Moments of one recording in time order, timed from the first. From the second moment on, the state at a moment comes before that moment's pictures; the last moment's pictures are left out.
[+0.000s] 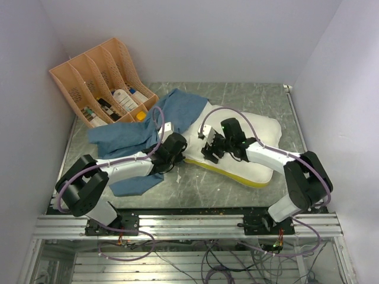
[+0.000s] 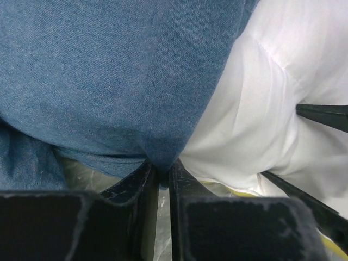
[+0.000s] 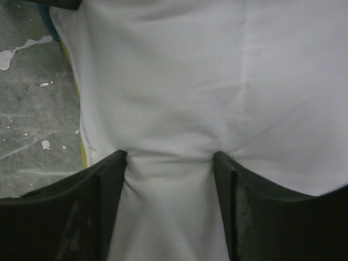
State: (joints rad) left arm -0.84 1.51 0.80 -0.05 -0.42 -0.93; right arm 0.53 1.54 0.83 -0.07 -0.40 -0.58
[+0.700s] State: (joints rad) left arm -0.86 1.47 0.83 -0.16 -0.40 -0.87; right arm 0.50 1.59 0.89 -0.10 -0.47 -0.53
